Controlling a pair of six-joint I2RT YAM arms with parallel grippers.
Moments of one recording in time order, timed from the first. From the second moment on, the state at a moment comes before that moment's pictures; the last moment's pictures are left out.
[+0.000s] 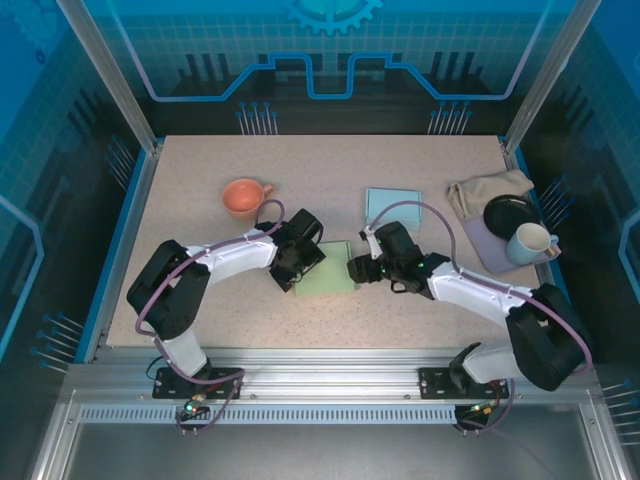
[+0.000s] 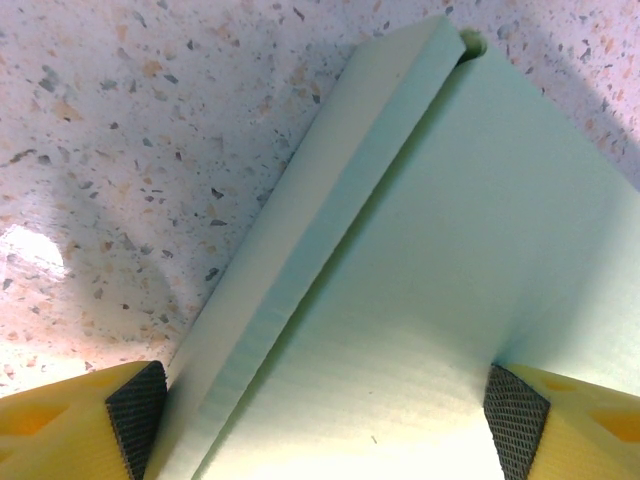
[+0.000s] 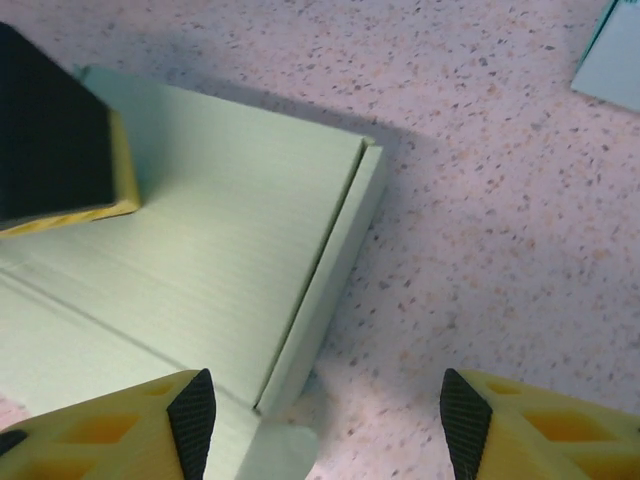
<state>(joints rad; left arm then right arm) -0.64 1.73 1.08 -0.62 0.01 -1.40 0.63 1.34 0.67 -0.17 -0.07 0.28</state>
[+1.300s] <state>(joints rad) -0.64 1.74 1.09 -0.63 0.00 -1.43 0.73 1.40 0.53 0.03 -0.16 0.52</state>
